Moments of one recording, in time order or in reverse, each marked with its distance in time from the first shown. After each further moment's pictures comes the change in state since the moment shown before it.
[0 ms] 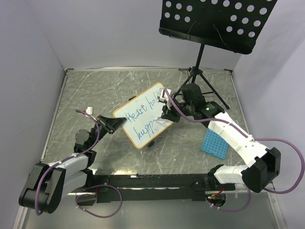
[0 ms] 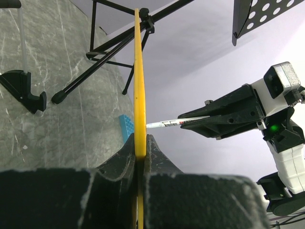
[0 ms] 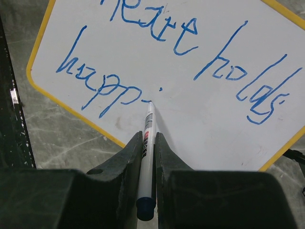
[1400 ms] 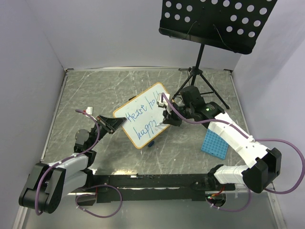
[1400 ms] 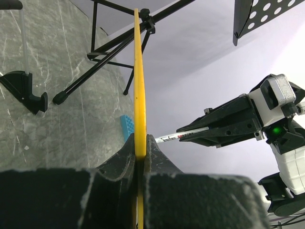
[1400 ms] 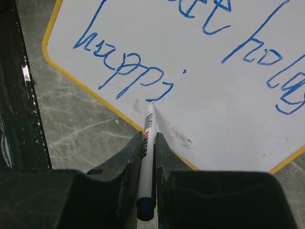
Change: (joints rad) left arm 0.000 0.000 0.000 0.000 -0.001 0.005; right arm 0.016 -0.007 0.003 -0.112 -0.008 -0.056
